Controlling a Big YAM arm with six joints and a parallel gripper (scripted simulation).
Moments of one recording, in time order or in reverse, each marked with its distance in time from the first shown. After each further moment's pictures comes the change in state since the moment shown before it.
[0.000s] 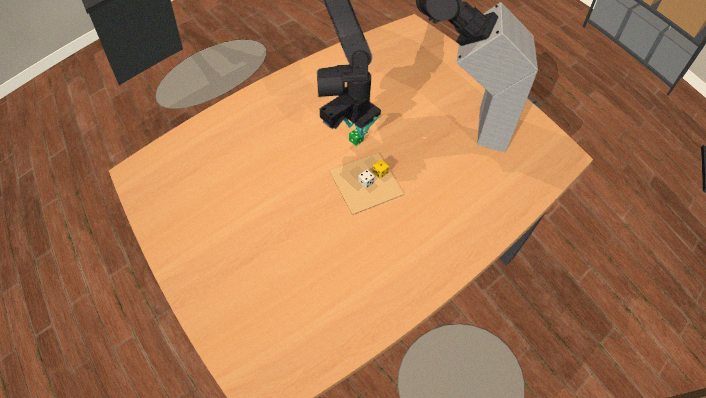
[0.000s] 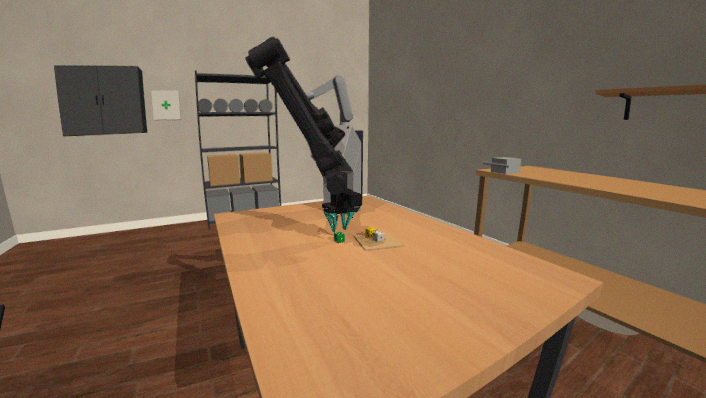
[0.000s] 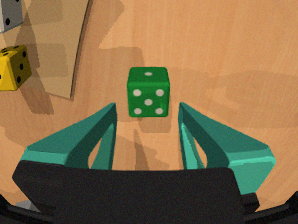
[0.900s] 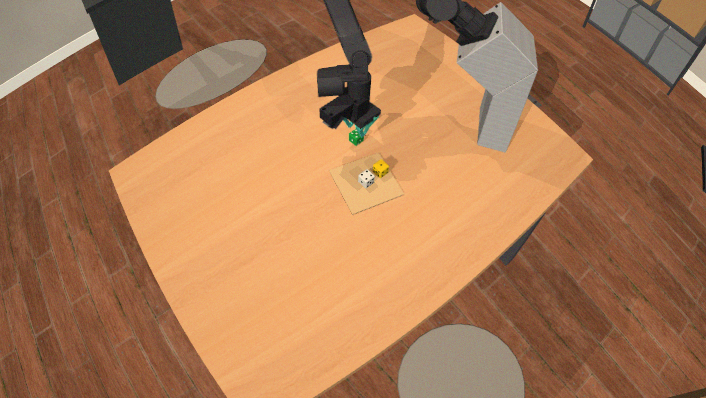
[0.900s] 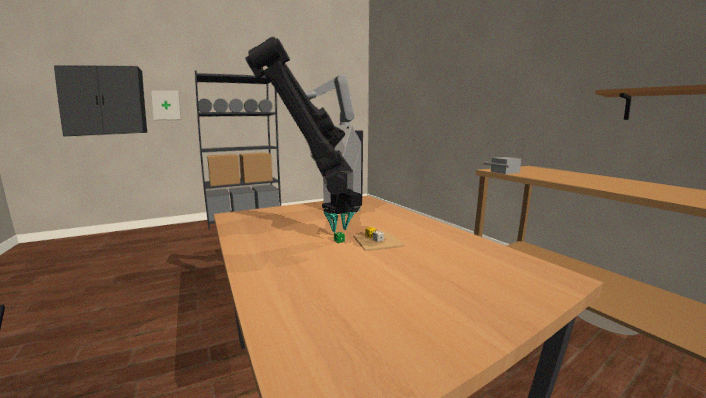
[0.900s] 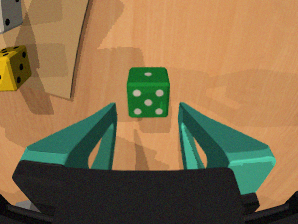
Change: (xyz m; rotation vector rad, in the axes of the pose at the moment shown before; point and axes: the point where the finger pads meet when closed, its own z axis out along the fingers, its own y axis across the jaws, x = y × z) arm 0.000 0.000 0.000 0.000 0.000 0.000
